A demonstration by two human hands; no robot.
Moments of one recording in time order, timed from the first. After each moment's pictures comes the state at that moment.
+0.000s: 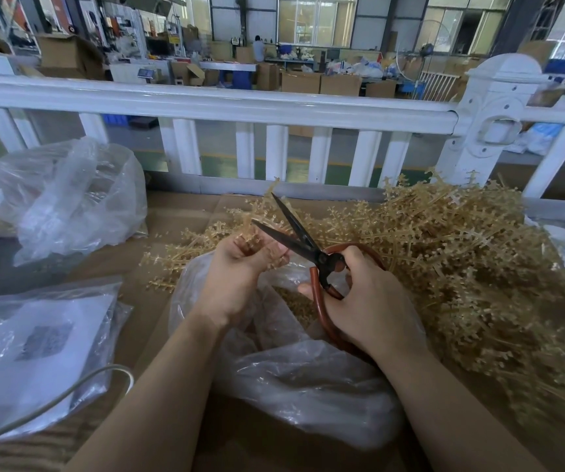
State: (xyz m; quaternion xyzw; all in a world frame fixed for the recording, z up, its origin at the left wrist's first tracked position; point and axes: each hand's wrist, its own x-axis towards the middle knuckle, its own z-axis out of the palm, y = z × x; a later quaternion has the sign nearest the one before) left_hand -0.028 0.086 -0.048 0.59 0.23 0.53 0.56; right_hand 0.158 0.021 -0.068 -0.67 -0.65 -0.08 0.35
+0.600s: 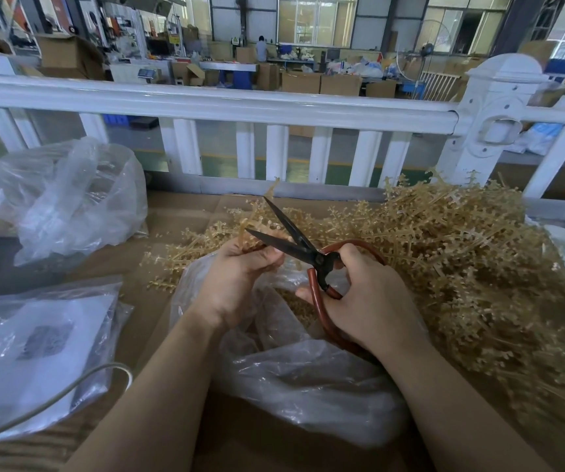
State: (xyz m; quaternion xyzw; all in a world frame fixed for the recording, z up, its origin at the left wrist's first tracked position) left_hand -0.027 0.088 -0.047 0.53 0.18 0.51 0.65; right_hand 0.161 0.027 -0.069 -0.63 -0.68 -0.14 0.35
